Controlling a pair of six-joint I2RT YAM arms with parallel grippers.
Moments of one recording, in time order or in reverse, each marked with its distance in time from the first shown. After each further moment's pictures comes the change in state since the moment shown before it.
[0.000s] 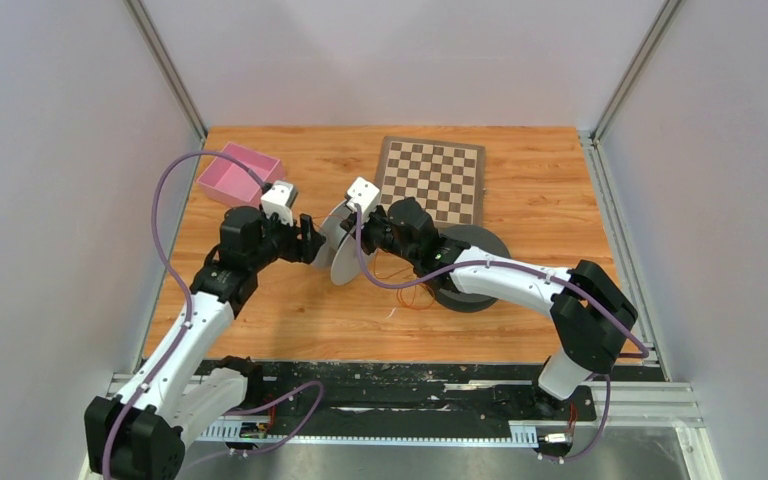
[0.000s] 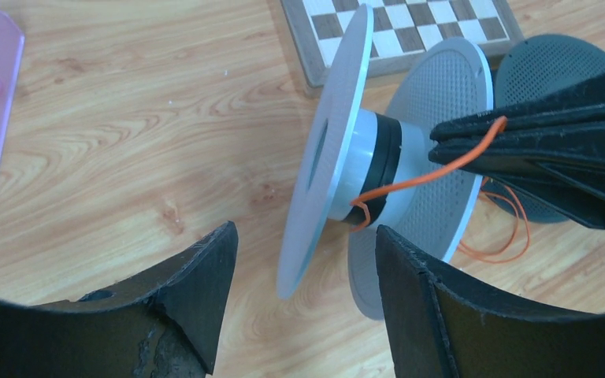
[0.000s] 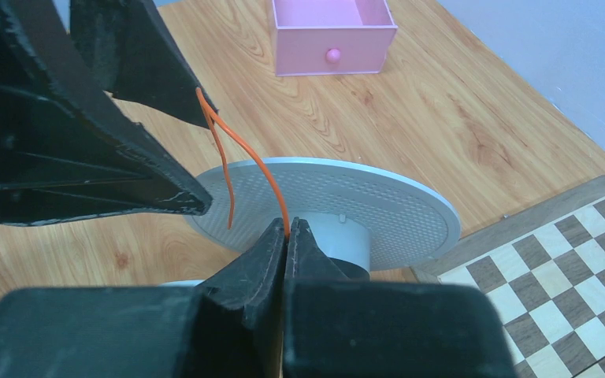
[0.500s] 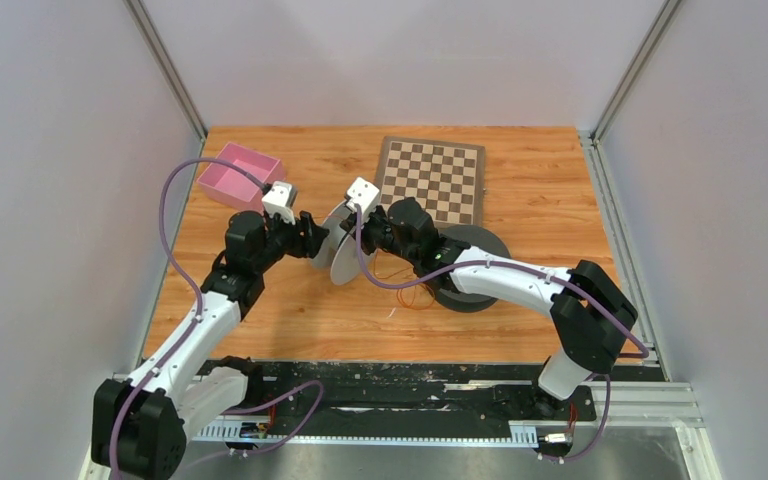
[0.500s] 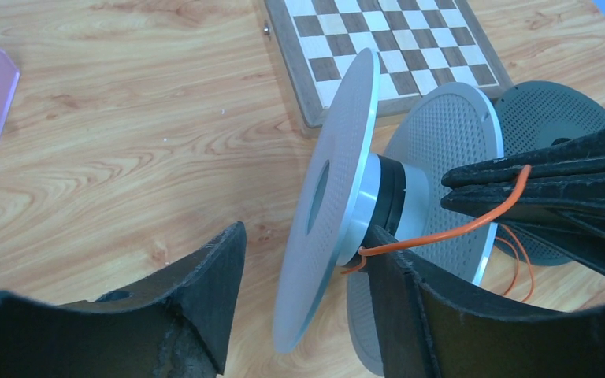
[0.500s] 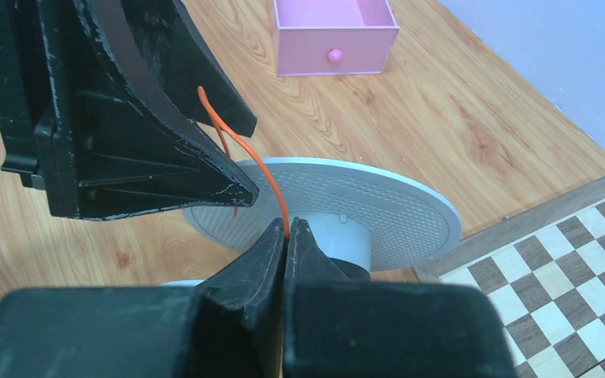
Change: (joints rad) left arm 0.000 0.048 -0.108 0.282 -0.005 -0.057; right arm 0.000 0.000 0.000 0.000 -0.006 0.000
